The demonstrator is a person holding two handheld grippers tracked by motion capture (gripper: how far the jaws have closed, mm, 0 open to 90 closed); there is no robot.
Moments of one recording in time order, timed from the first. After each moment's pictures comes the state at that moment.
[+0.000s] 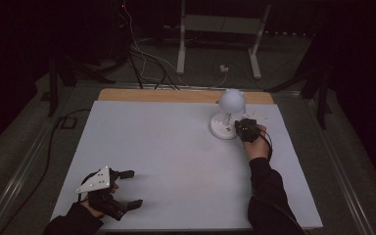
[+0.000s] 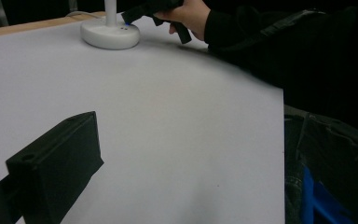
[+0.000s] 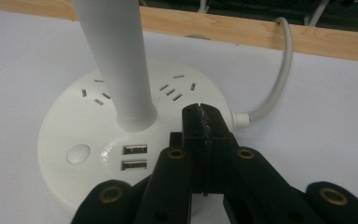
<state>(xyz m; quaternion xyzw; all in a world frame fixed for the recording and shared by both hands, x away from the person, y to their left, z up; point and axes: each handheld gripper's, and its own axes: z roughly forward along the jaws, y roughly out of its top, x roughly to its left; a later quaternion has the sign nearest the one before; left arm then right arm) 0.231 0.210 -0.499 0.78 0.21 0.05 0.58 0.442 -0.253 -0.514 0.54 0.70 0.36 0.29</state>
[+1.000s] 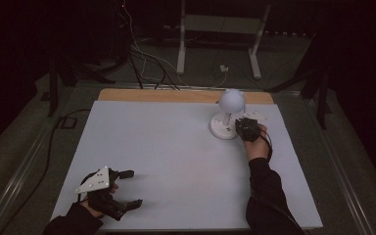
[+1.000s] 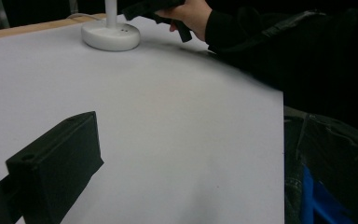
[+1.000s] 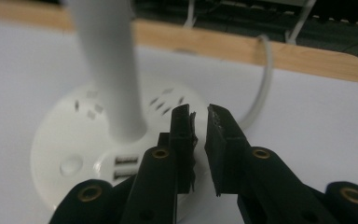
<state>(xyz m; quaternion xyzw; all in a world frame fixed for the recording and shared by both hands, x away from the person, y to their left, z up) 0.231 0.211 -0.499 0.78 0.21 0.06 0.59 0.438 -0.255 -0.504 0.54 0.68 0.37 0.32</state>
